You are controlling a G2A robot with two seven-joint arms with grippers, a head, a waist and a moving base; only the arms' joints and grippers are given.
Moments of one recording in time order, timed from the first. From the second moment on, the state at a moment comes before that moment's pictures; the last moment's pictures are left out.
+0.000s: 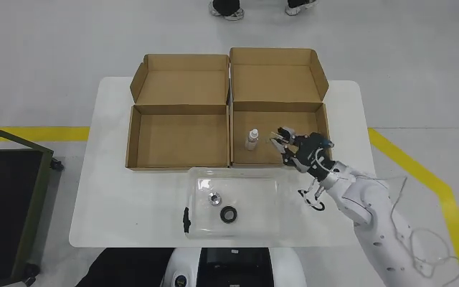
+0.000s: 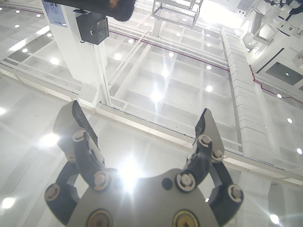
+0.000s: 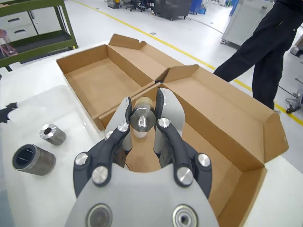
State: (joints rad) left arm -0.17 -0.33 -0.48 -1.21 3.07 0.34 0.06; right arm -1.31 -1.08 1.32 -1.84 -1.21 -0.50 0.12
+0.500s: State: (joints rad) left arm -0.17 -0.33 -0.48 -1.21 3.07 0.34 0.06; right arm -1.07 -1.09 1.21 -1.65 -1.11 -0.53 0.58
